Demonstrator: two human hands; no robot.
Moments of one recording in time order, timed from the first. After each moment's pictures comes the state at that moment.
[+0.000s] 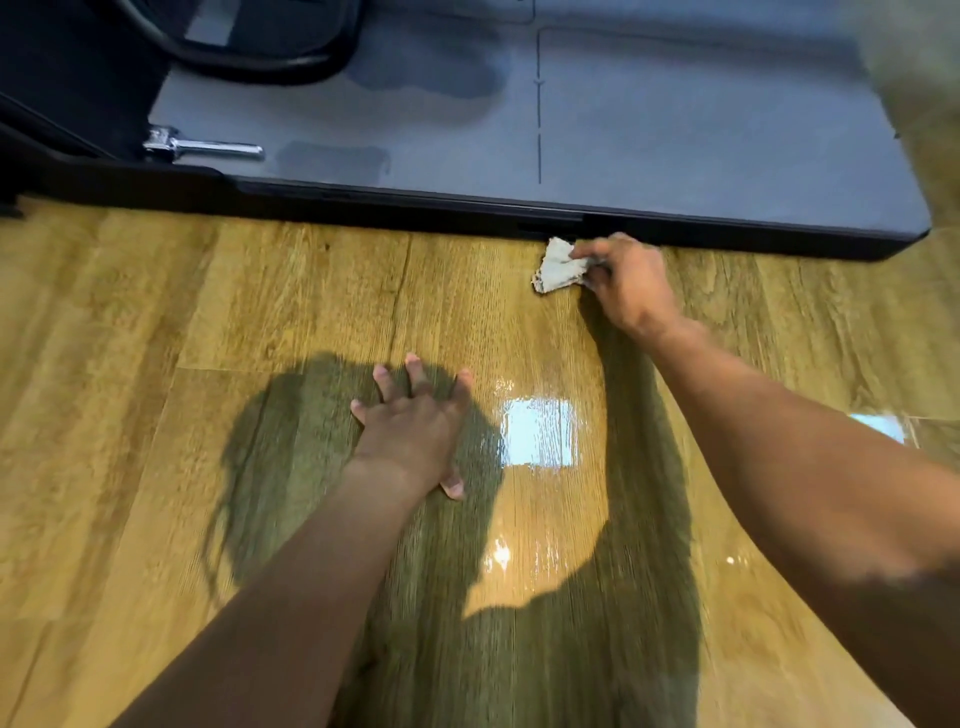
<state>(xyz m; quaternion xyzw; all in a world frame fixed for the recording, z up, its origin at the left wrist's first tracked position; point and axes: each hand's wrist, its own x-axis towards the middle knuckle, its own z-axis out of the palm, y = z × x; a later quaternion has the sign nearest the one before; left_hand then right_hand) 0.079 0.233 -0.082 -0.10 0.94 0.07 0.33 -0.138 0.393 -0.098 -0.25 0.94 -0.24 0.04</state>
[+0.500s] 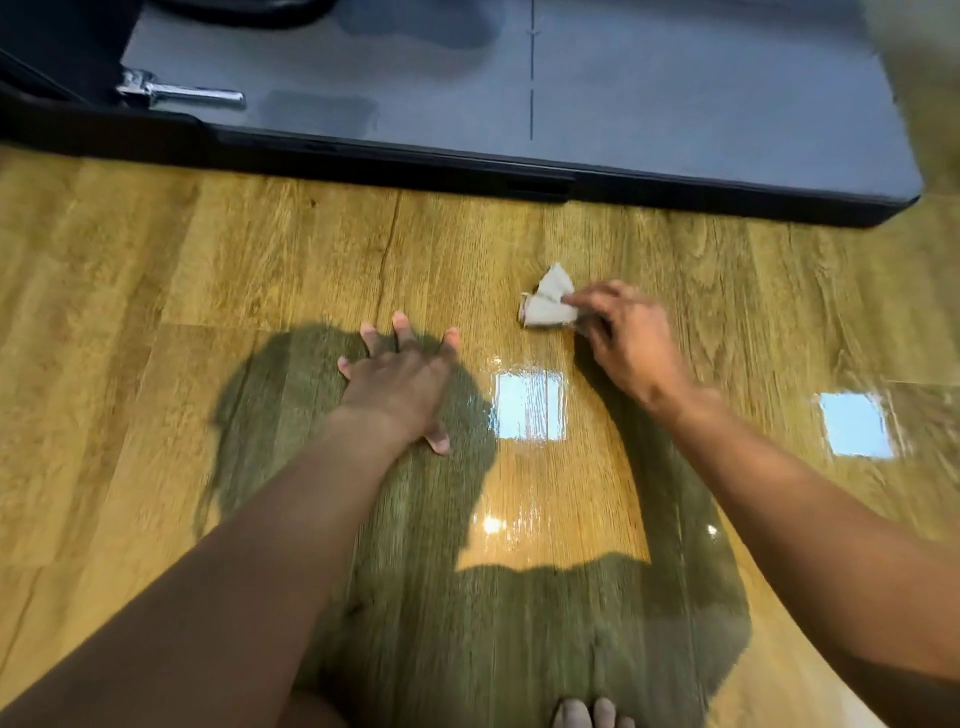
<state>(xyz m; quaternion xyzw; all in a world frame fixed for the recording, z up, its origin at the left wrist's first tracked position) 0.080 0.233 -0.084 -0.10 0.94 0.07 0.33 -0.049 0.442 -0.103 -0.32 0.92 -0.20 0.05</state>
